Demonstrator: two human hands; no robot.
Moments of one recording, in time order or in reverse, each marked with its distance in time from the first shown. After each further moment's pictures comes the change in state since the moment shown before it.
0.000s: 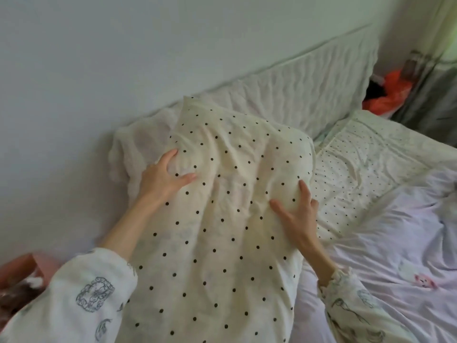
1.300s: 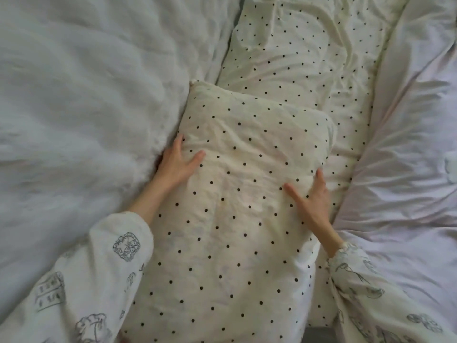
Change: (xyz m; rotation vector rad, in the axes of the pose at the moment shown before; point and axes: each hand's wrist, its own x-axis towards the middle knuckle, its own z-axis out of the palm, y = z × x) left_hand 0.309 -0.125 0.398 0.152 -0.895 0.022; right_hand 0.169 0.247 0.129 -0.188 0.339 0.697
